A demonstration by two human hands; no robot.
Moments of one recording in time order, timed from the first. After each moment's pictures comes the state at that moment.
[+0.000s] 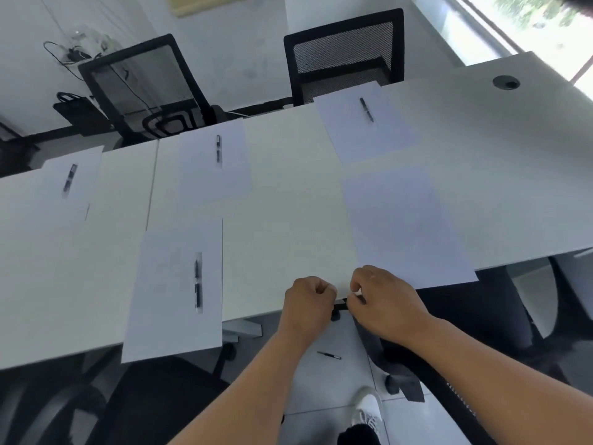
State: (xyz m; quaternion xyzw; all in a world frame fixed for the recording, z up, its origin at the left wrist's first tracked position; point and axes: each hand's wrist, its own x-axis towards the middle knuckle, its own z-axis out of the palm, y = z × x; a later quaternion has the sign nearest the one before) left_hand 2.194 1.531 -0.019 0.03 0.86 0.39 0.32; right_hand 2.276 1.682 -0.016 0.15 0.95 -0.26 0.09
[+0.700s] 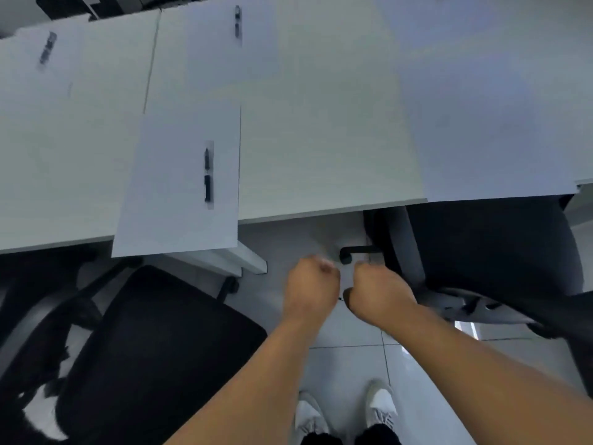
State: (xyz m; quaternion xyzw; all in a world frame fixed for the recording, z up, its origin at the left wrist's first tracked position) left_hand 2.259 1.432 -0.151 -0.02 0.89 0.34 0.30; right_hand 2.314 1.555 -0.147 0.21 0.91 -0.22 0.27
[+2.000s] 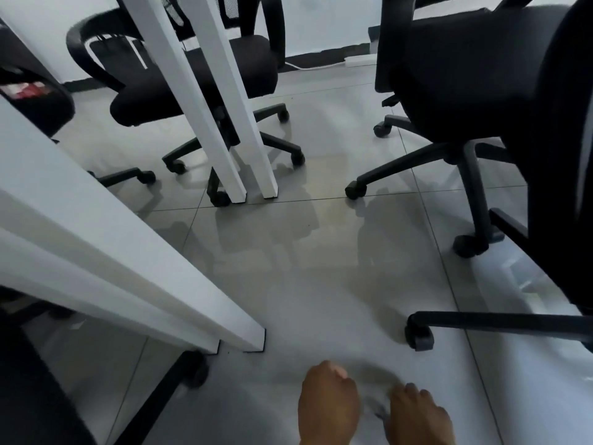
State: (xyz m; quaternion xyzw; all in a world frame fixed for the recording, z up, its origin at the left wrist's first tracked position) left_hand 2.197 1.403 -0.664 -0.11 0.92 0.29 0.25; right_hand 2.271 1.536 -0.743 0.23 0.92 -0.12 0.28
